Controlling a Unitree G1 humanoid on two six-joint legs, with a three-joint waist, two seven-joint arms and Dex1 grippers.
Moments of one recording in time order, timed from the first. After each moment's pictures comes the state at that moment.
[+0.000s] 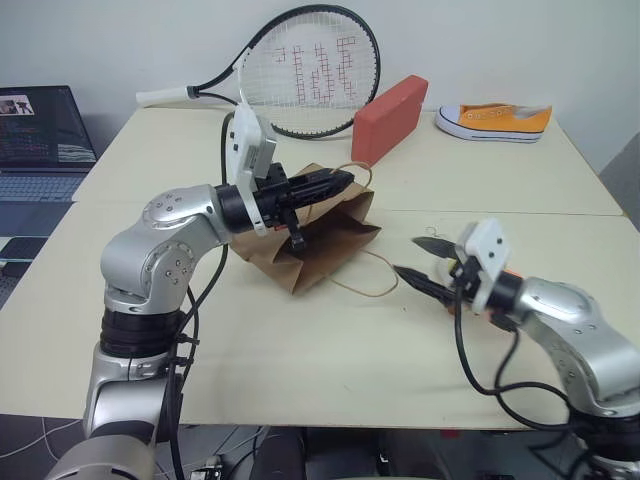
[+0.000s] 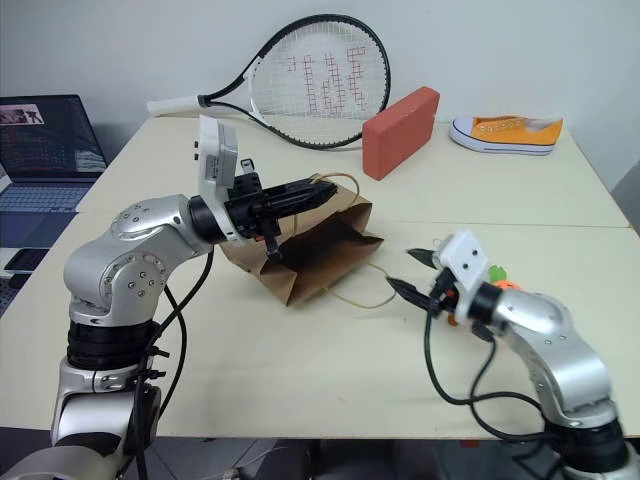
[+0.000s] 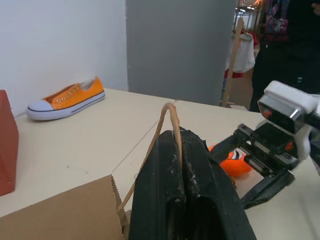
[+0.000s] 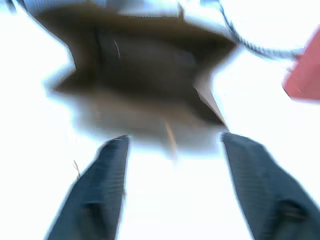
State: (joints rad) left arm -0.71 0.53 0.04 -0.21 -0.69 0.69 -0.87; right arm -0.15 -0.70 -0.02 -0.53 0.29 0.53 0.71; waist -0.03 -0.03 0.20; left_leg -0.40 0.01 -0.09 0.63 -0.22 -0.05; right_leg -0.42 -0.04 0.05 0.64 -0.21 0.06
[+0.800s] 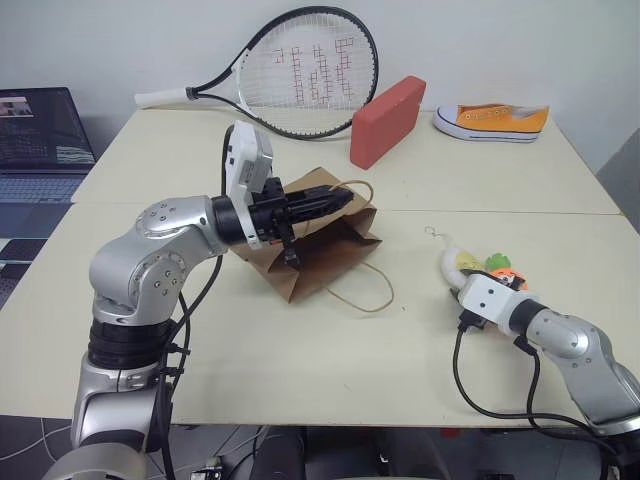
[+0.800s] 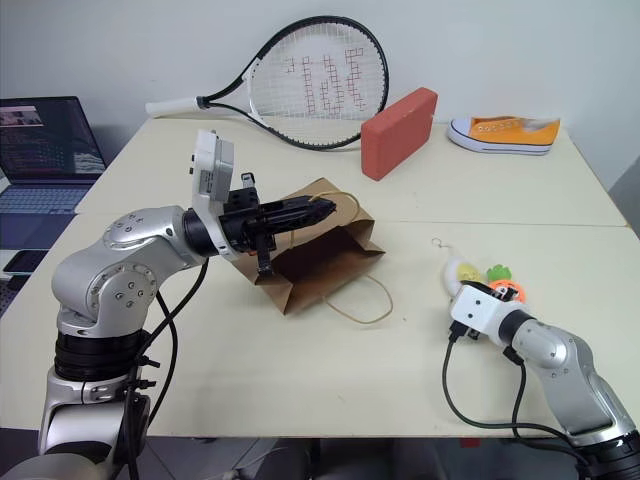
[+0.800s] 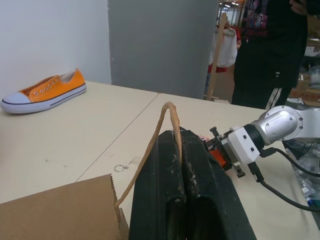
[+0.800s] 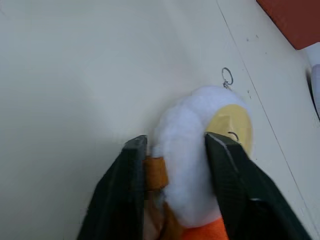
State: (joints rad) left arm -0.67 0.57 0.05 -0.26 -0.74 0.73 -0.89; right arm -0.04 -0.74 0.08 -0.28 -0.25 0.19 0.54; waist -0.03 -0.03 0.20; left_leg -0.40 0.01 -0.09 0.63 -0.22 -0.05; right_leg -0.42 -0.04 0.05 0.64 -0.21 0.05
